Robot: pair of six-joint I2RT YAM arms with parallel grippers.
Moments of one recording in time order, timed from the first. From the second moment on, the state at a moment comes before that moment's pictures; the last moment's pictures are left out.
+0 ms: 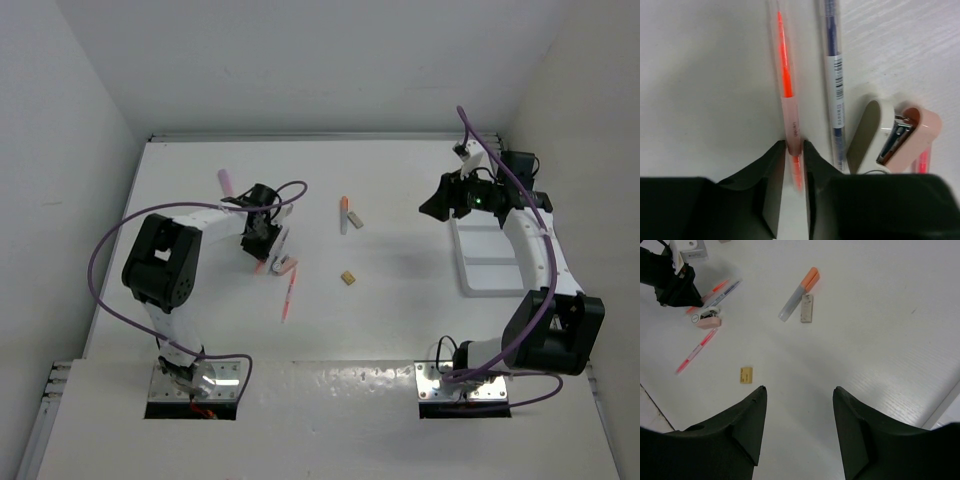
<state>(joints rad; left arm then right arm) -0.37 1.82 1.13 -0.54 0.02 0.07 -0.18 1.39 1.11 -0.52 -0.83 -0.30</state>
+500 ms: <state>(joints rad) -0.18 1.60 1.08 -0.40 0.35 -0.03 -0.02 1.38 0.97 -0.07 -0.89 0.27</state>
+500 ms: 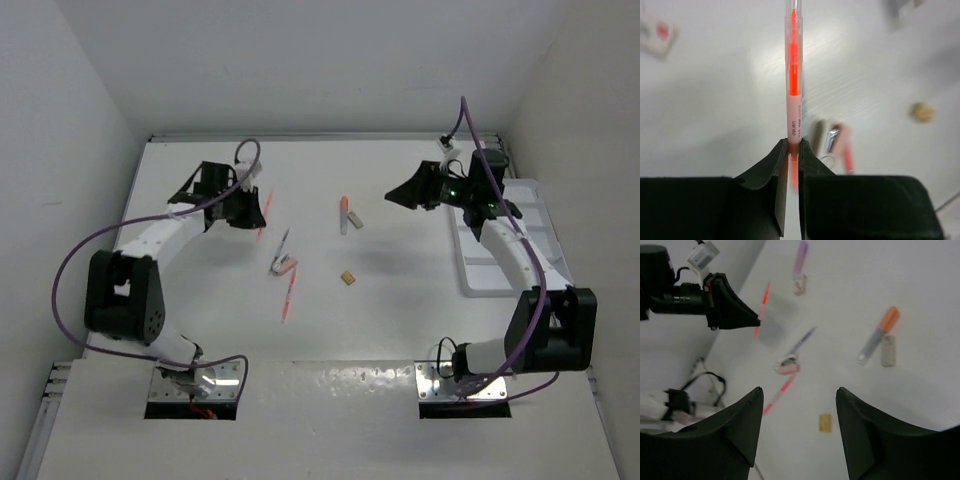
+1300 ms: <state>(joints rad) -0.30 1.34 1.08 0.06 0.91 -0.54 0.40 1.69 1.38 0.33 -0.89 0.78</state>
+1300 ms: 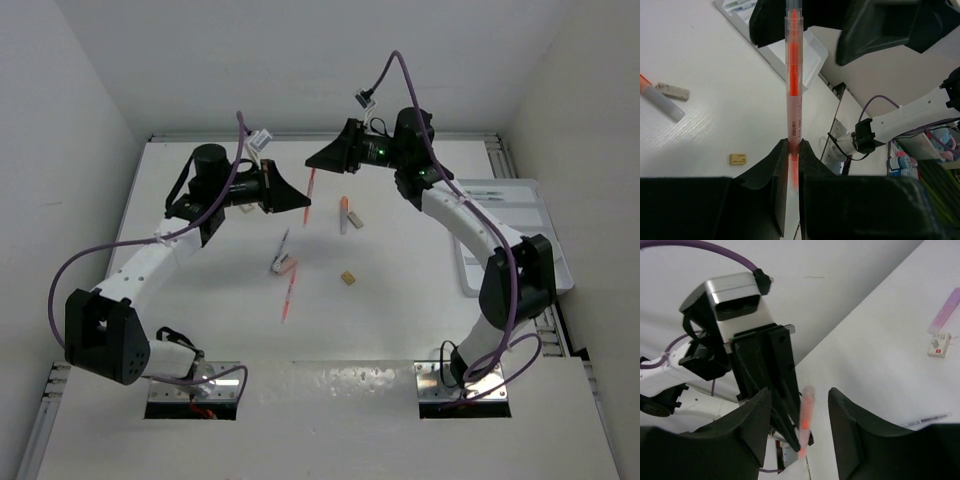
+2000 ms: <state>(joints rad) -0.26 1.32 1.12 -0.19 0.77 -0.30 0.27 1.69 1.47 -0.04 -0.90 0.34</state>
